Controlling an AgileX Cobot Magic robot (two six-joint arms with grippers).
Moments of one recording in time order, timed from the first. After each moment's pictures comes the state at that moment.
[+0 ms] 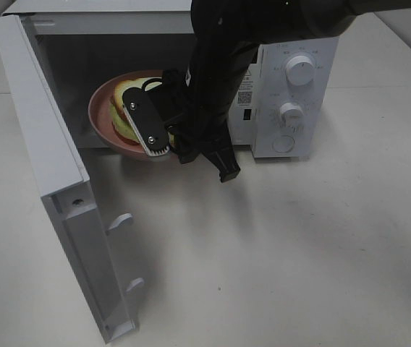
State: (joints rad) left arm -0.01 0.00 -0.52 0.00 1.08 -0.03; right arm 0.70 2.06 -1.57 -0.04 0.74 -1.35
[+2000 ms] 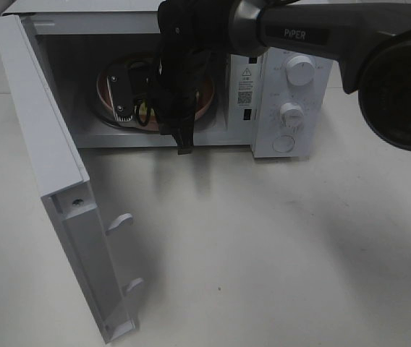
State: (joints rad) left arm -0.01 0.00 -0.52 0.00 1.08 -0.03; right arm 0.66 2.41 -2.09 -0.10 0.81 -1.15
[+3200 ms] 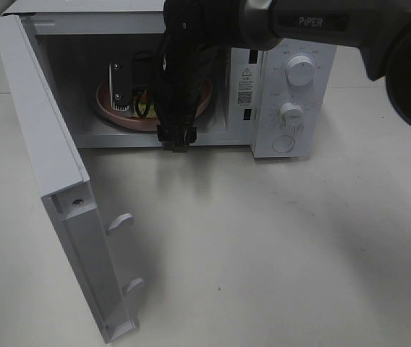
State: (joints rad) left arm -0.01 0.00 -0.52 0.00 1.08 -0.03; right arm 0.66 2.34 -1.99 -0.11 0.75 -1.00
